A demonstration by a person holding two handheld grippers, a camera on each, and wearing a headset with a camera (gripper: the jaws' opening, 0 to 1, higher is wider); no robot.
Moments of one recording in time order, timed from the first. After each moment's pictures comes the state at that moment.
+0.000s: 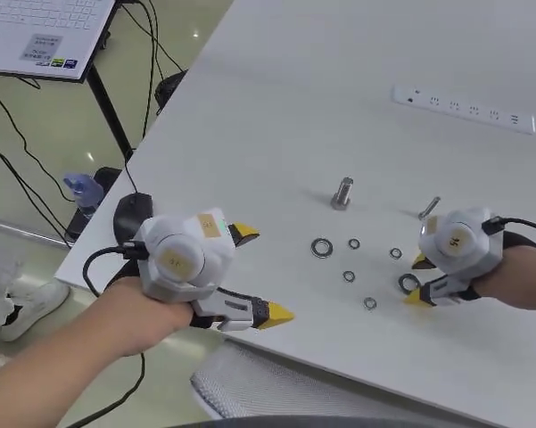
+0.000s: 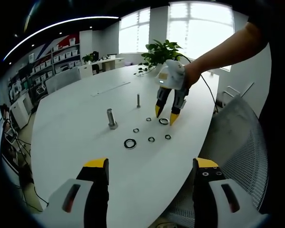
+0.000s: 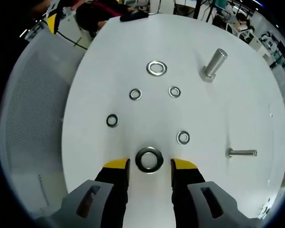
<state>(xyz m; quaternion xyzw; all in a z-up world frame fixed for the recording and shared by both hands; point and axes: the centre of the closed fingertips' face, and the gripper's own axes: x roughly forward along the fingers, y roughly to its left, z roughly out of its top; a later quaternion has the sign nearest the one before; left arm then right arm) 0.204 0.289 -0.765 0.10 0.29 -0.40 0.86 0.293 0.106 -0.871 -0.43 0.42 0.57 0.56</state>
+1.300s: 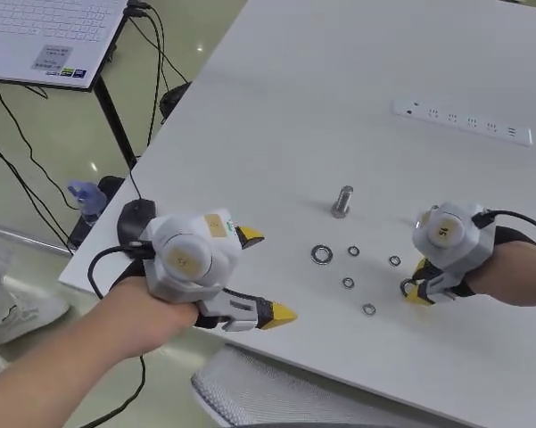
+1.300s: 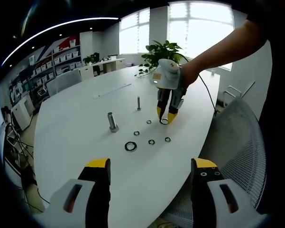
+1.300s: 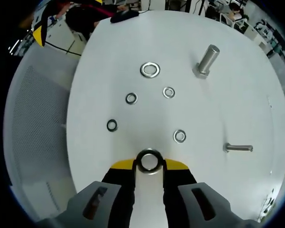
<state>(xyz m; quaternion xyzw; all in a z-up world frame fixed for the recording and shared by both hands) 0.202 0.287 -0.755 0.11 0.29 -0.39 0.87 0.294 0.105 -0.858 -0.42 0.46 0.54 0.56</state>
